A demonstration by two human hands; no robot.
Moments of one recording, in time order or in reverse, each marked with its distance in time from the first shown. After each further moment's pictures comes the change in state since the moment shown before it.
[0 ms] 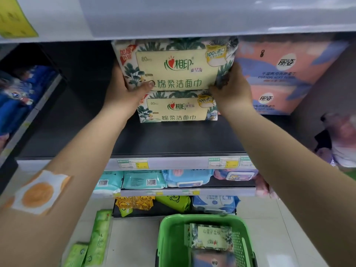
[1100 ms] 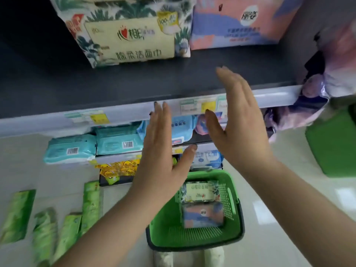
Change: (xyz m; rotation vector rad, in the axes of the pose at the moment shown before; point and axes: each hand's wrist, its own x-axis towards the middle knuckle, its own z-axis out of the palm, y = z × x) left_hand -0.213 -0.064 0.089 0.340 -0.390 0.183; right_hand -0.157 0.102 -0.026 -0.216 0.007 -0.349
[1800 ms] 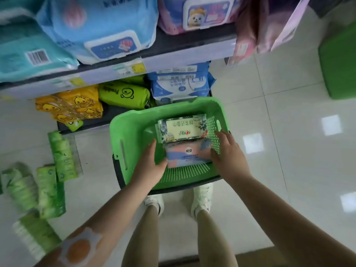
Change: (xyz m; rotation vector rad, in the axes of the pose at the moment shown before) left_hand -0.135 -0.166 0.215 -0.020 -0.583 -0.774; right_hand -0.284 0.171 0.110 -0.144 -0.700 0.750
